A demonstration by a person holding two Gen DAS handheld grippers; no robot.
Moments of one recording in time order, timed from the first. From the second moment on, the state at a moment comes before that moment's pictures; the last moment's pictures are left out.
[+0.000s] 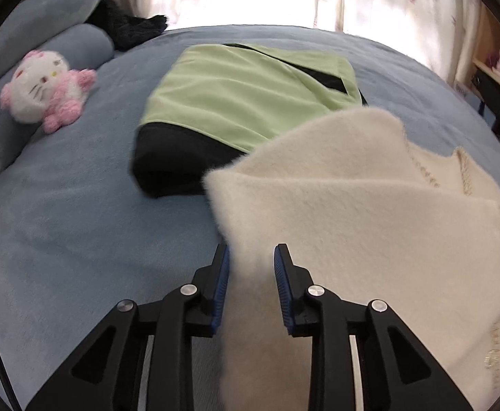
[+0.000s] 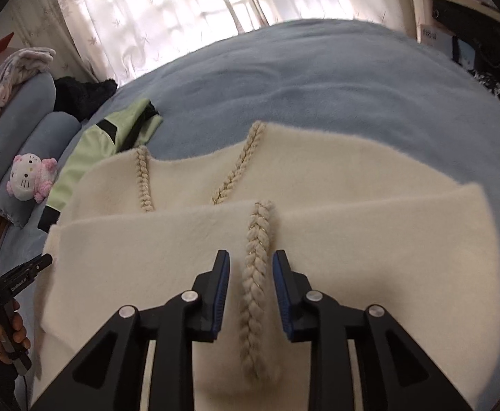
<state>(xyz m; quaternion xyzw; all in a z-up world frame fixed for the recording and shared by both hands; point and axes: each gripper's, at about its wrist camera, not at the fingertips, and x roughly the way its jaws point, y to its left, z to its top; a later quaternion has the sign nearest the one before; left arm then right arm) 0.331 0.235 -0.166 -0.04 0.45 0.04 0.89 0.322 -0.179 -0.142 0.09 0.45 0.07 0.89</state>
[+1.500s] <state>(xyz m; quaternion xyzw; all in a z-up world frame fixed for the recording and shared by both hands) 0.198 0.170 -0.113 -0.08 0.43 0.08 0.89 0.214 -0.157 -0.115 0.09 0.46 0.05 0.88</state>
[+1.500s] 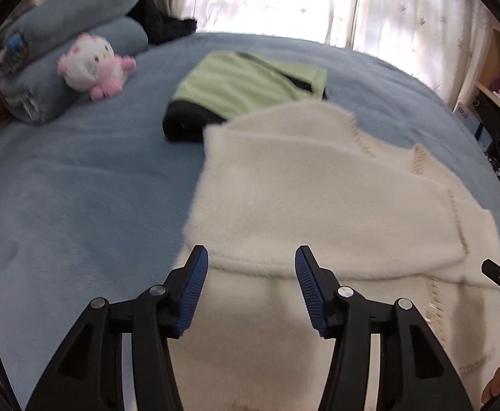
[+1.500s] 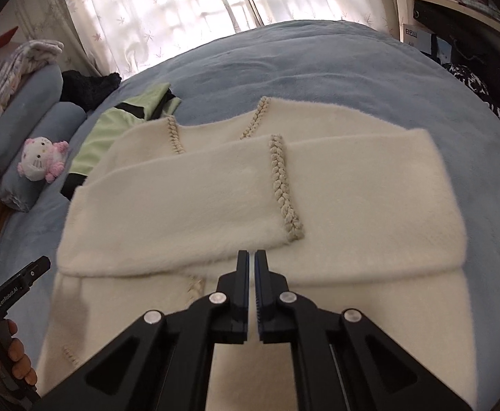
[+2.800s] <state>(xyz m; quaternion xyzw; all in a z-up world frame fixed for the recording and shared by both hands) -0.064 0.214 -0.037 -0.09 0.39 0.10 0.91 -0.045 -0.210 -0.035 0.02 0.41 0.05 0.91</state>
